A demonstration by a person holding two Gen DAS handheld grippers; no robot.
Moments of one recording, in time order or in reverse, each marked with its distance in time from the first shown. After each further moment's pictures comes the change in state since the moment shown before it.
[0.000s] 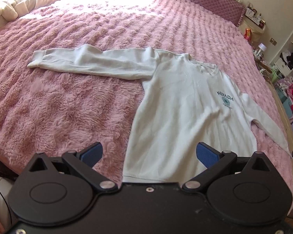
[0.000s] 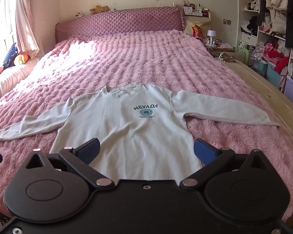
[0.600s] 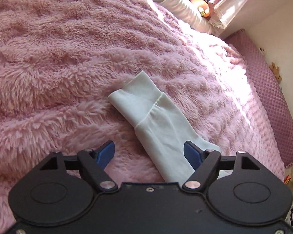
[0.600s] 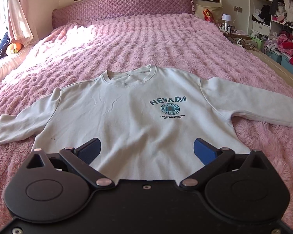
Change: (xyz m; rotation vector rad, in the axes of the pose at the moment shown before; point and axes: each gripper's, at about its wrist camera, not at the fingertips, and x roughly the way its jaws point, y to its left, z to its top) left arm 0.182 0.328 0.140 -0.807 -0.343 0.109; right arm 0.186 0.057 0.004 -0.006 0.082 0.023
